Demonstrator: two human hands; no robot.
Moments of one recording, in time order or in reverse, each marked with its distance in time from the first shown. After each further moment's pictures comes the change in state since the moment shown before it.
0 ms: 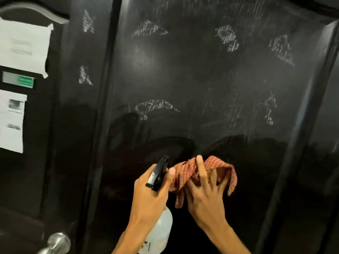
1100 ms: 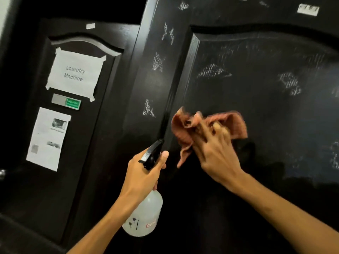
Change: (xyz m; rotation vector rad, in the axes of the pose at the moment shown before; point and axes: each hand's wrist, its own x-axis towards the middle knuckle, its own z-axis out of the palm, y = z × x) left_hand 0.103 0.058 -0.187 0.090 0.023 0.078; right_hand 0.232 -0.104 -0.052 -0.148 0.165 -0.292
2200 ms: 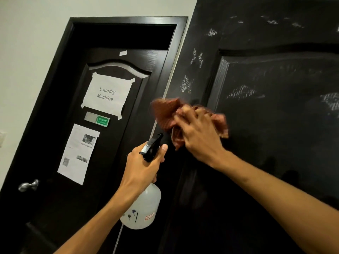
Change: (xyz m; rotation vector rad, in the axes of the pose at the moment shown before) left_hand 0.049 0.021 -0.071 0.115 0.185 0.096; right_hand 0.152 -0.059 0.025 0.134 0.175 -0.127
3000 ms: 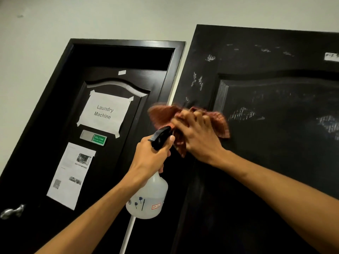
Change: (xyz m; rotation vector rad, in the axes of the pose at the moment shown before) left_hand 0.067 0.040 -0.007 -0.043 -0.099 0.075; right_hand 0.051 0.022 0.005 -0.104 -0.051 -0.024
